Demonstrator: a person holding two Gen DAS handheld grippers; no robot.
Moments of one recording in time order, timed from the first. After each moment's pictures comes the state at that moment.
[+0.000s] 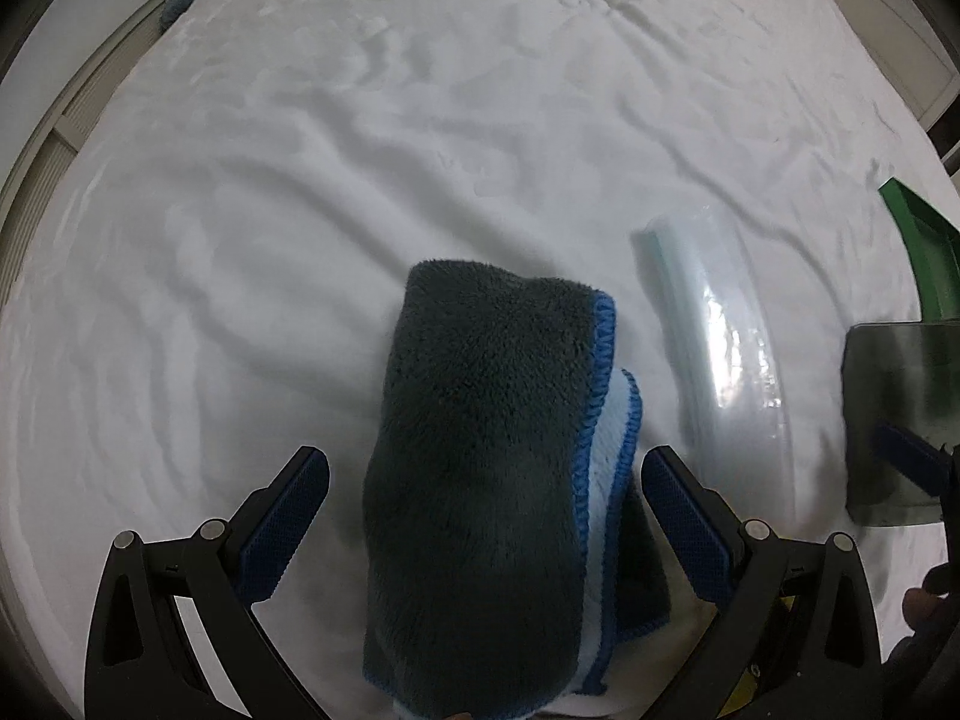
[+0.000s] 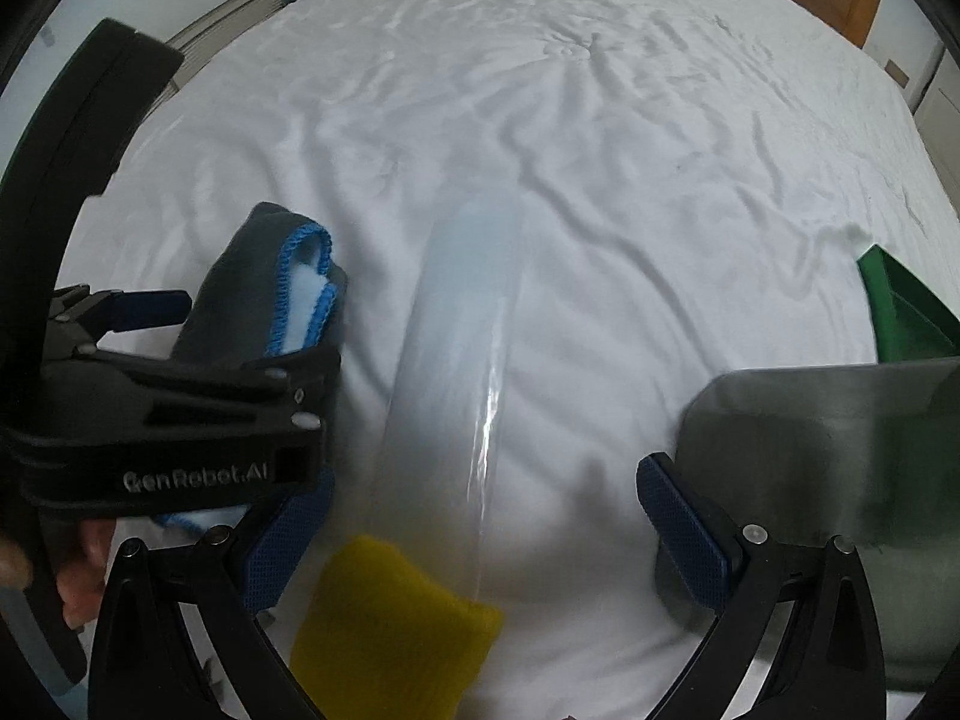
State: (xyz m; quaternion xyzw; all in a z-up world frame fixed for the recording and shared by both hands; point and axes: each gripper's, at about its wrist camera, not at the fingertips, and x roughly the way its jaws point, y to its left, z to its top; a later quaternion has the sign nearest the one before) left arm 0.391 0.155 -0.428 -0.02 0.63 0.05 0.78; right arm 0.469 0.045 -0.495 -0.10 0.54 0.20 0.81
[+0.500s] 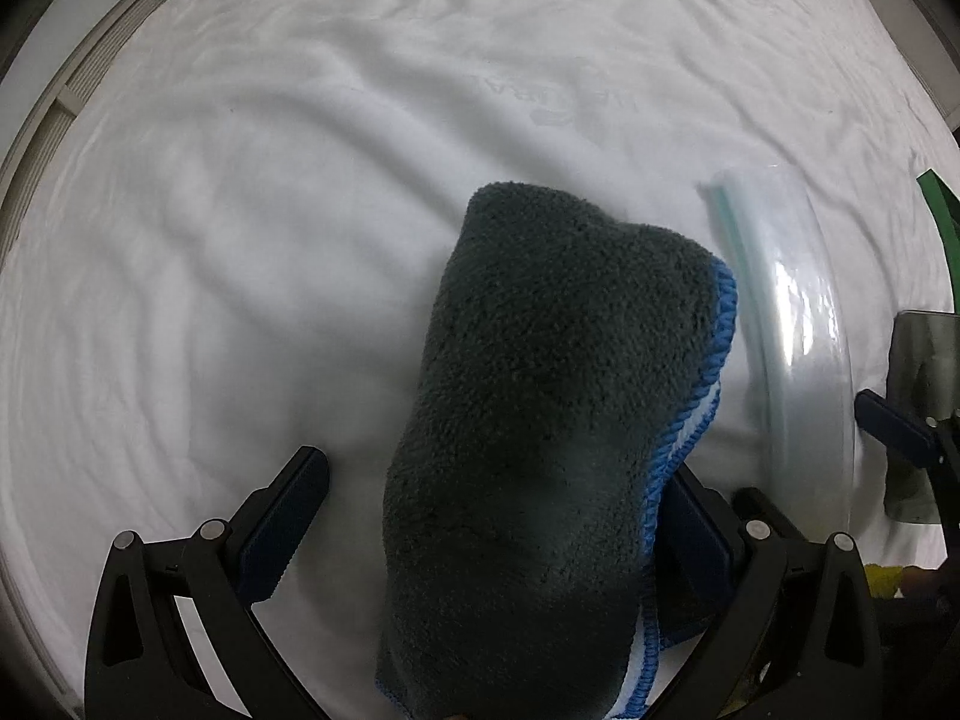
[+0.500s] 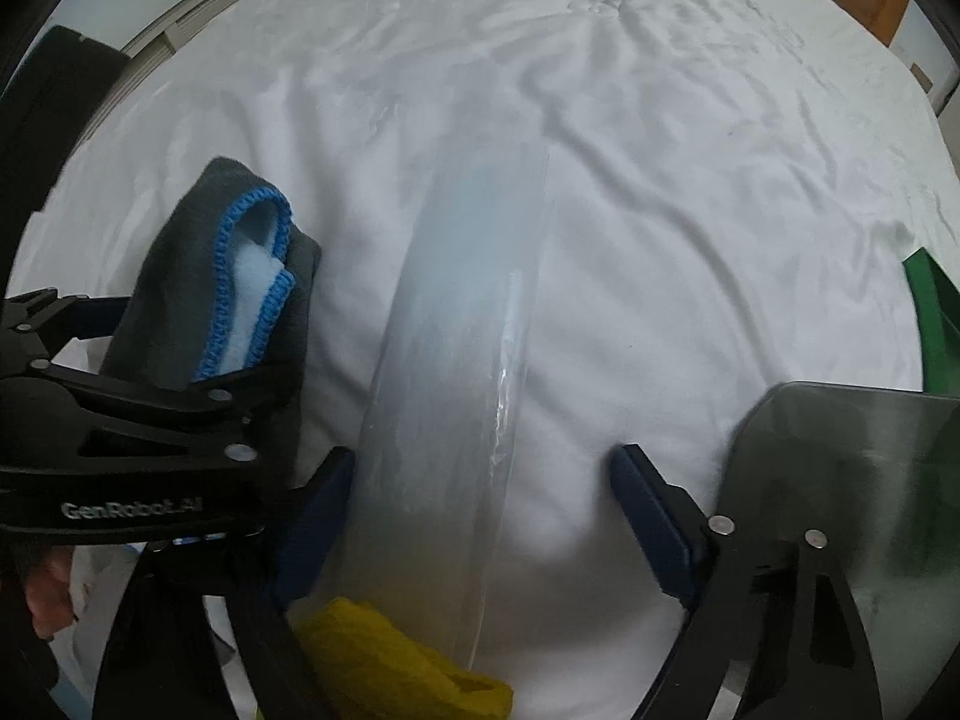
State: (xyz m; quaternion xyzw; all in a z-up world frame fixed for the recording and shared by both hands) left arm 0.402 0.169 -0.458 -0.03 0.65 0.07 0.75; right arm 0.490 0.062 -0.539 -0.11 0.56 0.22 0.79
